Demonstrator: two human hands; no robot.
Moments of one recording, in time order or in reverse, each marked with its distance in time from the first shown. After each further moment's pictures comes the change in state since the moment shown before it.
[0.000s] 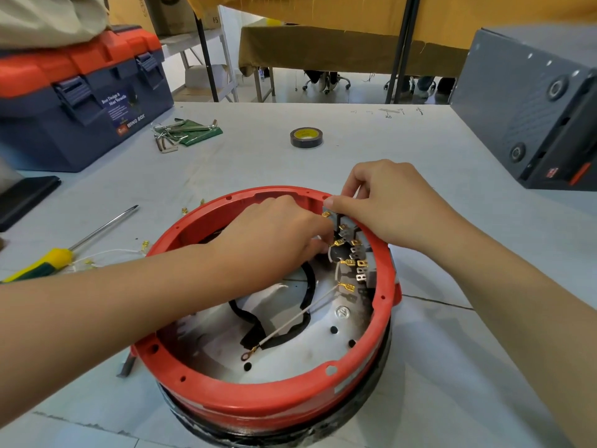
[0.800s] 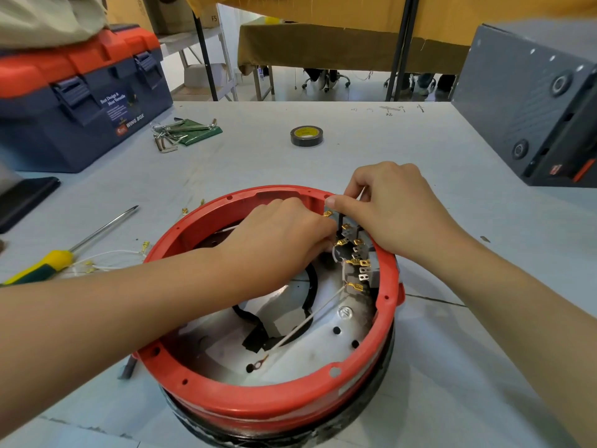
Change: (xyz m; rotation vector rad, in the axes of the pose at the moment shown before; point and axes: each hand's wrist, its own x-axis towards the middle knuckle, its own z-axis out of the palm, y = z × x) left_hand 0.003 0.000 0.004 0.045 -0.005 0.053; right_hand -0.005 0.003 0.008 -0.010 0.128 -0.069
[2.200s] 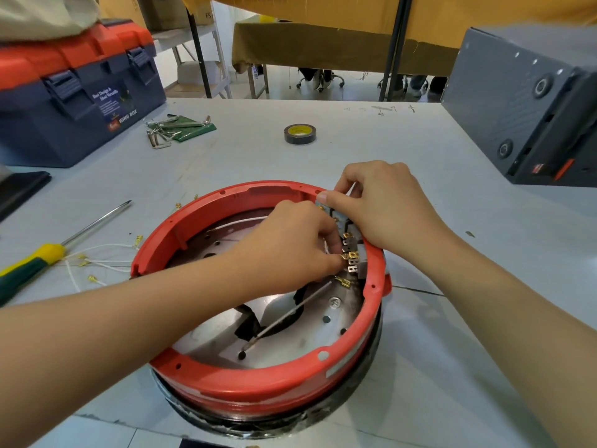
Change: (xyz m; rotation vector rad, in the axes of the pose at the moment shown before) left_hand -0.001 0.032 -0.009 -0.476 -0.036 -0.250; right_hand -0.002 0.004 0.004 0.012 0.039 0.012
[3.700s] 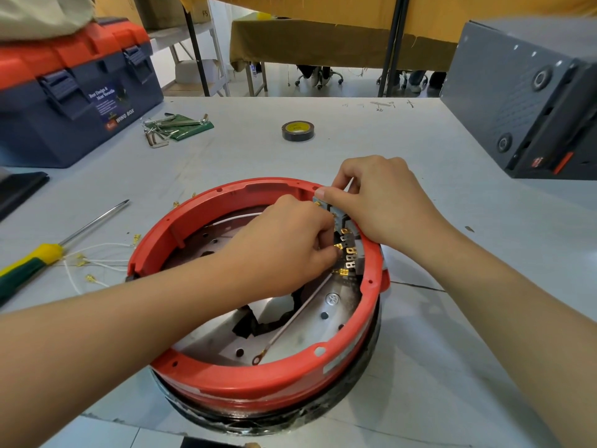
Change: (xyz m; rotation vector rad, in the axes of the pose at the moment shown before) left_hand -0.004 -0.002 0.002 0.153 0.080 0.118; right_hand 0.001 0.001 -0.001 0.010 -0.021 -0.002
